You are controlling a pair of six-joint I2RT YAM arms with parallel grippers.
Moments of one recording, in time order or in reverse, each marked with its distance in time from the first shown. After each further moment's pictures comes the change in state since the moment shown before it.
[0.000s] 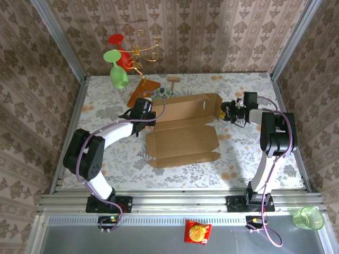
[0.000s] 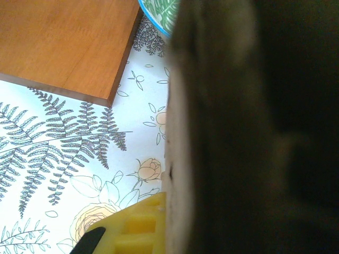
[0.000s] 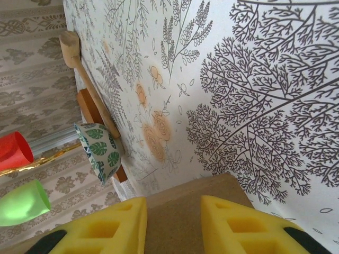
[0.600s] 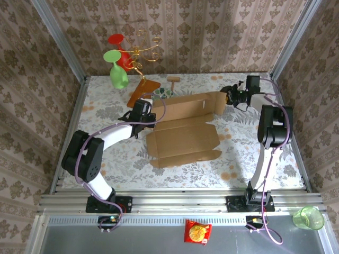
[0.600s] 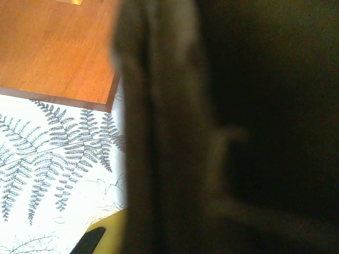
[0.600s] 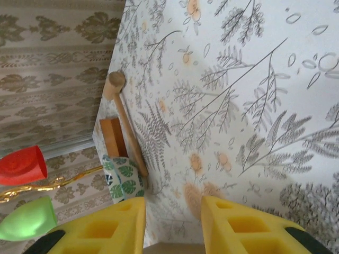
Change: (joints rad) left arm -0.002 -0.024 -0.047 0.053 0.000 0.094; right arm -0.025 0.182 0.403 -0.174 0.006 -0.119
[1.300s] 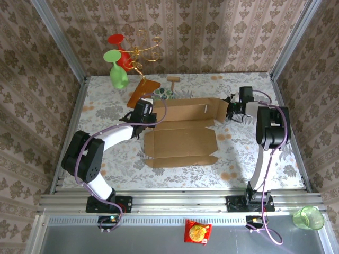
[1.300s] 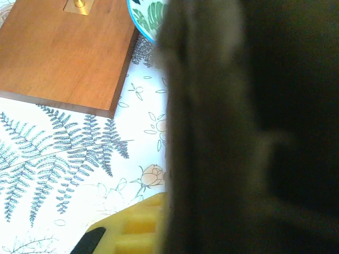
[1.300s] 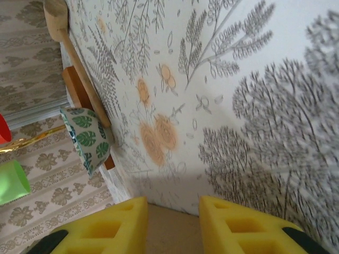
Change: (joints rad) left arm -0.021 -0.003 -0.011 0.034 -0.051 -0.031; right arm 0.047 -0.063 -0.222 0.013 -0.066 -0.039
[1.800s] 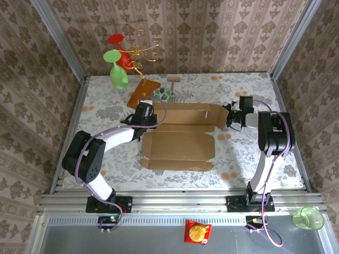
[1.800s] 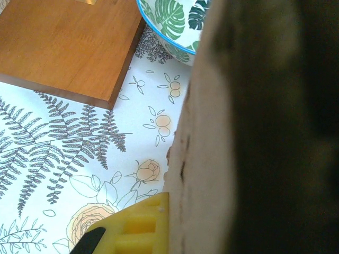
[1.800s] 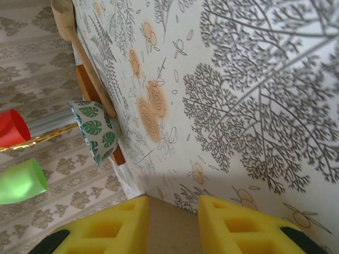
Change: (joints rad) left arm -0.020 0.000 -0.038 0.050 -0.029 -0.080; right arm 0.020 -0.112 -0.279 0.322 0.019 0.212
